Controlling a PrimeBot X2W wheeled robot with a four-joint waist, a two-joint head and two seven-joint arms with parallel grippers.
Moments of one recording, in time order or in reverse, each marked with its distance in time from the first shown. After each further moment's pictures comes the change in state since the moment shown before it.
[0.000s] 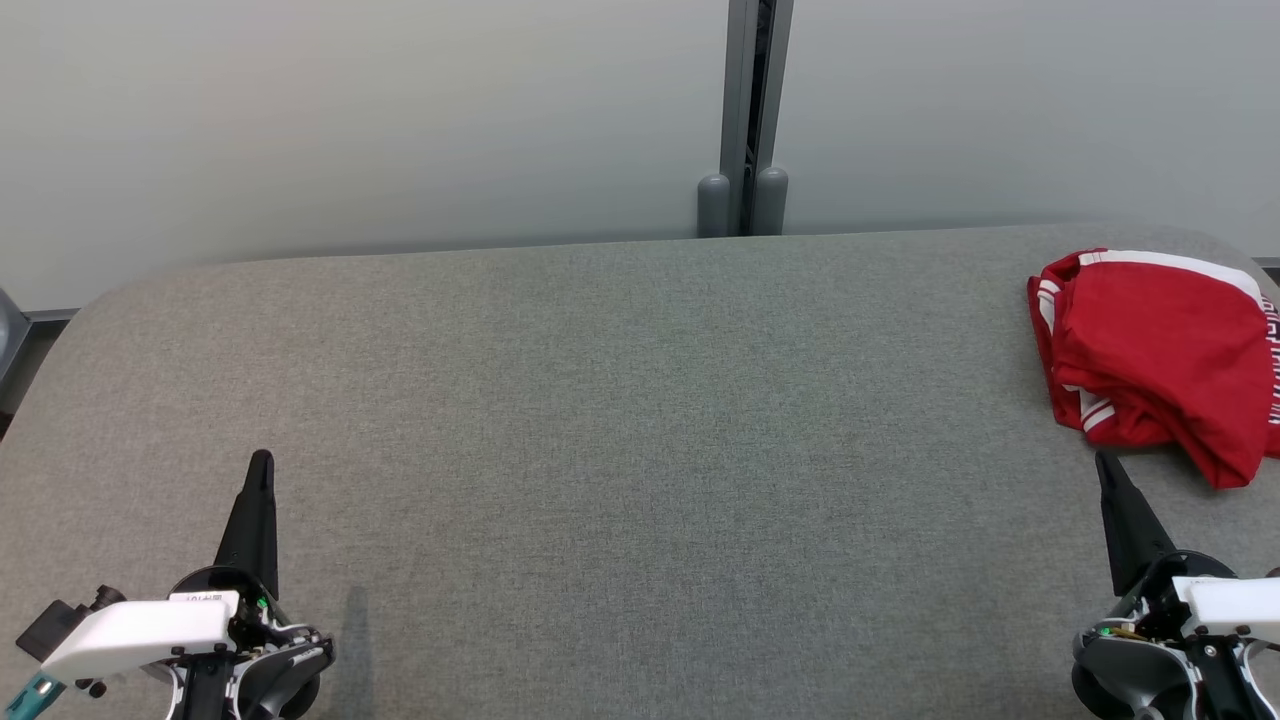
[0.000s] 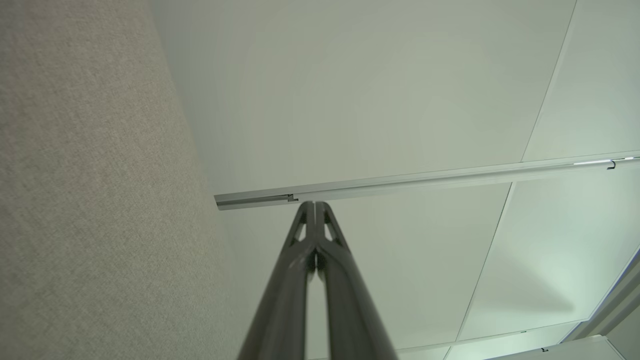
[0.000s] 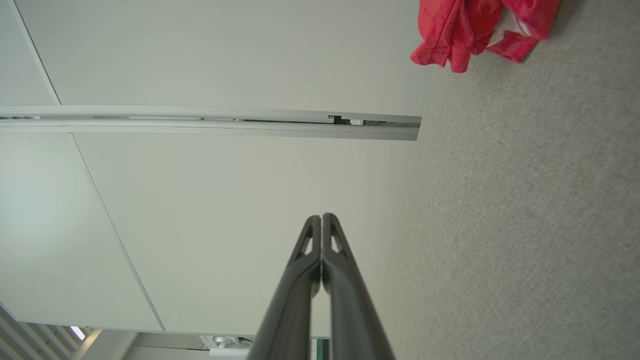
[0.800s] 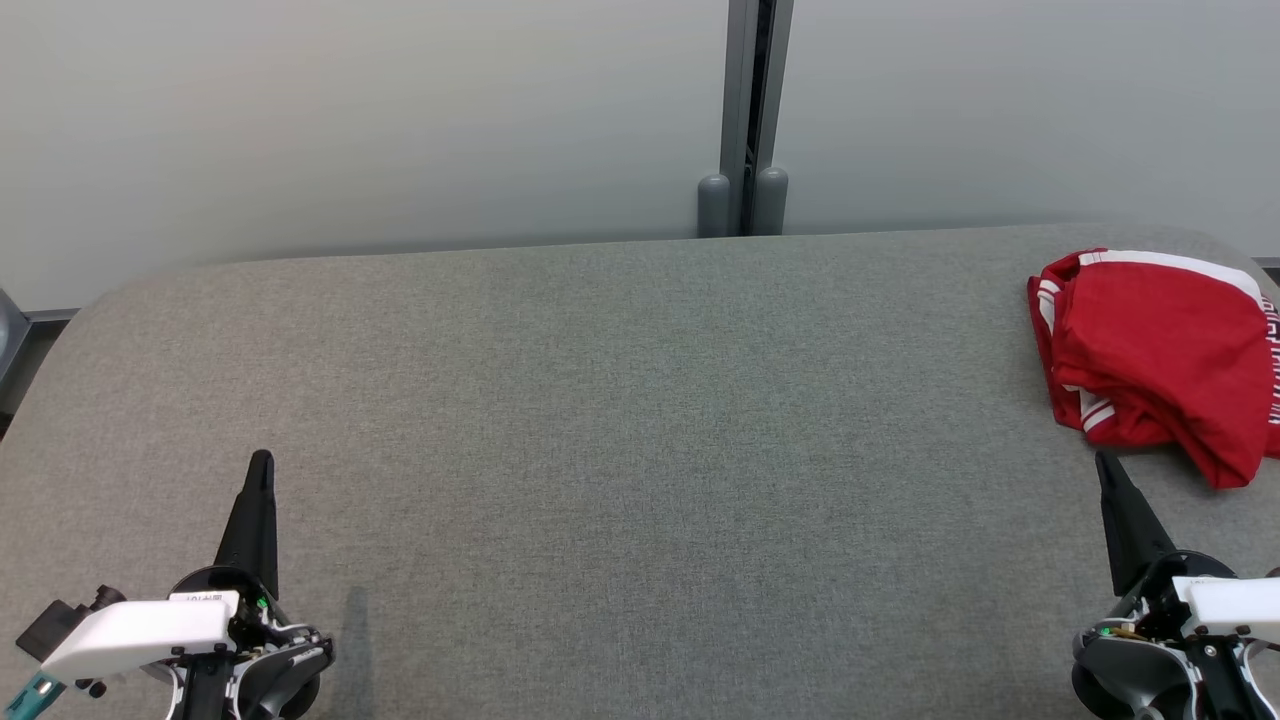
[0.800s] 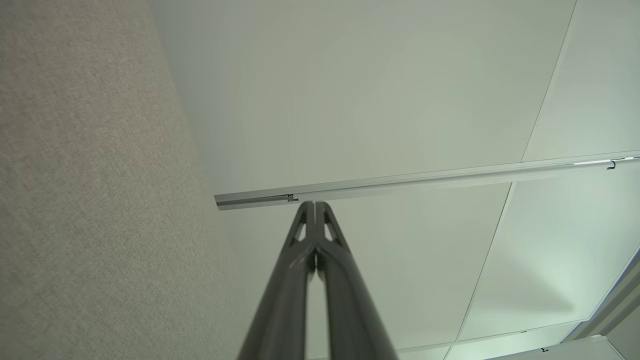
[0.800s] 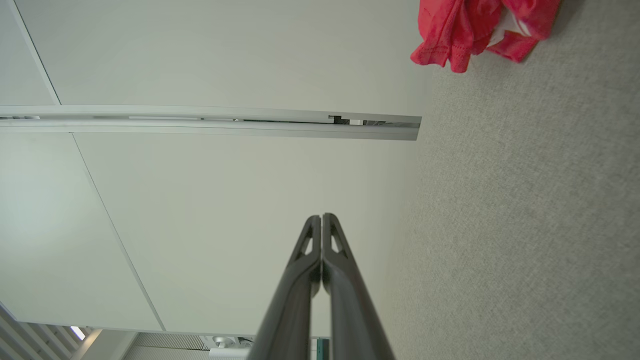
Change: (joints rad) left arm 0.000 0.000 0.000 0.000 0.000 0.000 0.000; right arm 0.000 0.000 0.000 0.000 0.000 0.000 0.000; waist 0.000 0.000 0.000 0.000
